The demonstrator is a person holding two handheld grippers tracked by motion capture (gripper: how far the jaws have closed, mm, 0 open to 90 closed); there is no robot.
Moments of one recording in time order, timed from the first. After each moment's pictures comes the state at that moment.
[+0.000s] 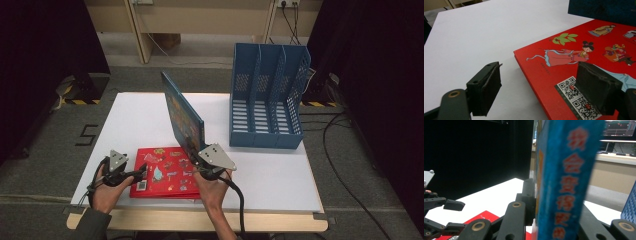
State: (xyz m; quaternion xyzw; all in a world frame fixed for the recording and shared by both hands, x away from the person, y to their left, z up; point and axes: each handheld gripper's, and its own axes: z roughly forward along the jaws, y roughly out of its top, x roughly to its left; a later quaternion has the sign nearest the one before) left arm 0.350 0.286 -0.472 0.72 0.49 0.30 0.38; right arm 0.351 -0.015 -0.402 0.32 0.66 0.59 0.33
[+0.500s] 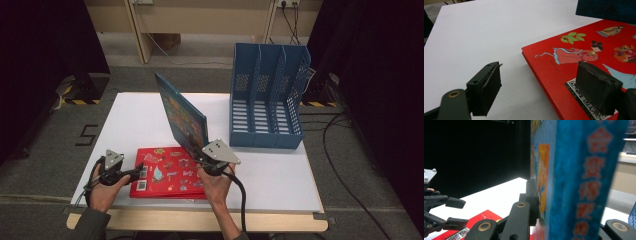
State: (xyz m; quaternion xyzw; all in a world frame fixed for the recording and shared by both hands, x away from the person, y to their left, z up) left arm 0.352 0.296 -0.473 0.72 0.50 0.30 0.38; right arm 0.365 -0.025 -0.401 0.31 0.67 0.61 0.30
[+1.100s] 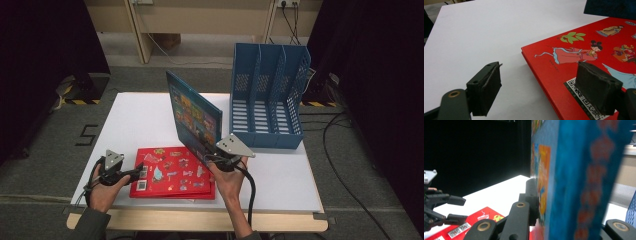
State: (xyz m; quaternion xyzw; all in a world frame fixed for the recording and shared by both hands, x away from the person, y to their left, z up) left arm 0.351 0.294 -0.474 0.72 0.50 0.30 0.38; right arm 0.373 -0.053 -0.398 0.31 0.68 0.61 0.27
